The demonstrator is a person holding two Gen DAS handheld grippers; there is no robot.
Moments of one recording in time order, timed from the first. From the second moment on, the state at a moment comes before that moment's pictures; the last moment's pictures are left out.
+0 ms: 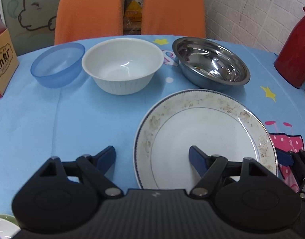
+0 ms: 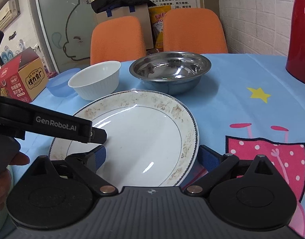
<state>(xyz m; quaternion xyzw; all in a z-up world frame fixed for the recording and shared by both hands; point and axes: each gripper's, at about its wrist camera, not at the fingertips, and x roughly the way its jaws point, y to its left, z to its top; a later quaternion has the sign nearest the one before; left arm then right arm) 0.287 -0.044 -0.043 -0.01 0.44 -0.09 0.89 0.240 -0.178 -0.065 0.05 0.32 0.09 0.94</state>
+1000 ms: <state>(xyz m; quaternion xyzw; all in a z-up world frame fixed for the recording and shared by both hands) 0.269 -0.054 -0.039 -0.02 0.43 -0.09 0.90 0.235 -0.173 -0.064 0.02 0.30 0.08 0.95</state>
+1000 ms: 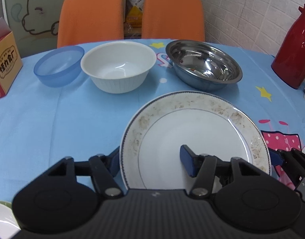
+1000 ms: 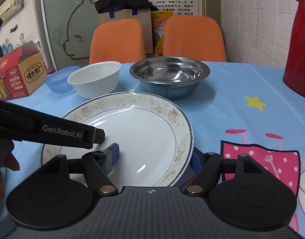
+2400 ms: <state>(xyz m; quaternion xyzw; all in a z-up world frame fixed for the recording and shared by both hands) 0.075 0.148 -0.010 -0.10 0.36 0.06 0.92 0.100 0.003 -0.026 -0.03 0.24 0.23 0.94</state>
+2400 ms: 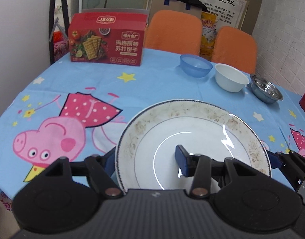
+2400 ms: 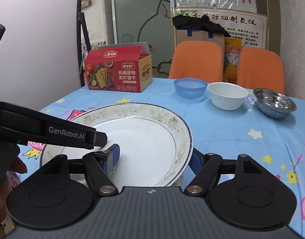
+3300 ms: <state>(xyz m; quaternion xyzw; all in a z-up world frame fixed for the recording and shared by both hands) 0.083 0.143 -0.008 -0.09 0.33 0.03 0.94 0.104 0.008 -0.038 -0.04 0.25 0.24 0.94</state>
